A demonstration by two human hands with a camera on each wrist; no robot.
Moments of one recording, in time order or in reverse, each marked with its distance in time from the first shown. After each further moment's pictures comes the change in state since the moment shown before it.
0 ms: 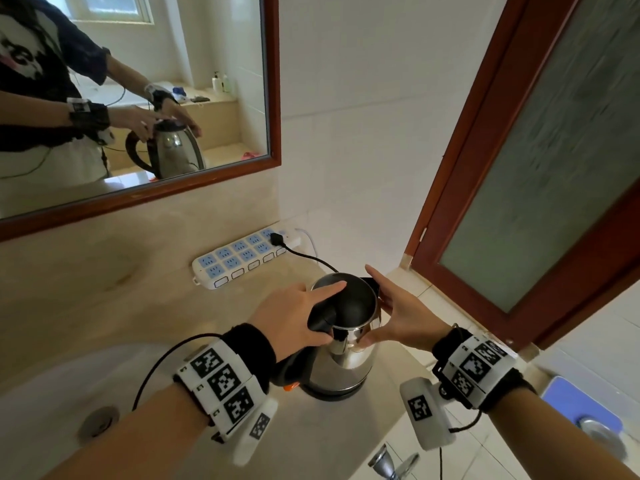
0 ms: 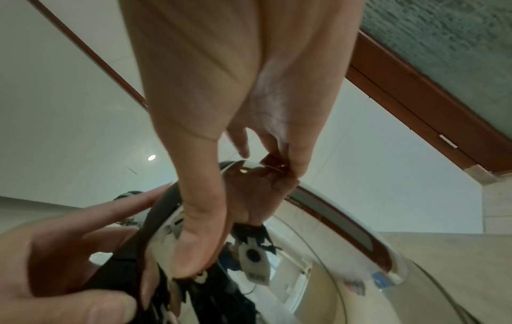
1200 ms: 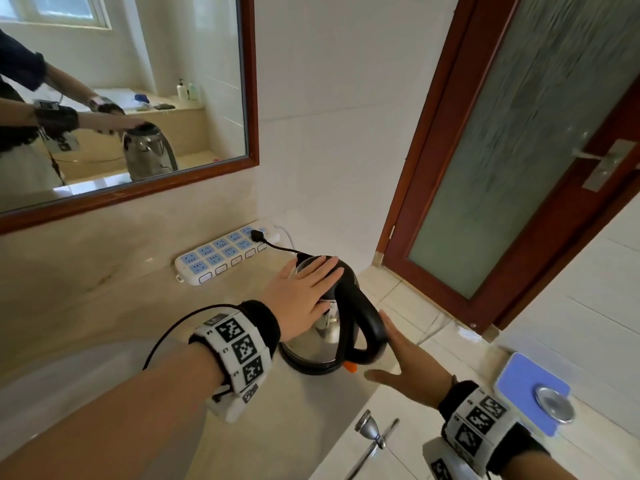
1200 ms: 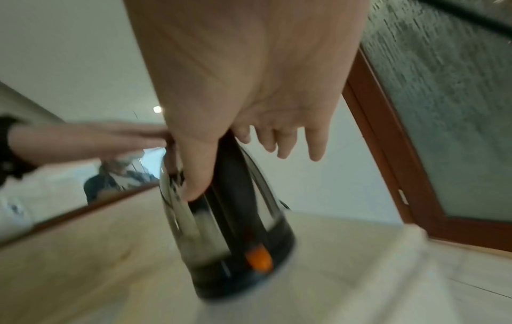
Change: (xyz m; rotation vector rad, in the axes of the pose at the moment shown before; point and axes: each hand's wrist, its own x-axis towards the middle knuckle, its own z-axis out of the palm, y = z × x) left_hand -0.001 0.008 0.018 0.413 -0.026 0.259; right_hand -0.098 0.044 0.047 -0.381 0.089 -0.016
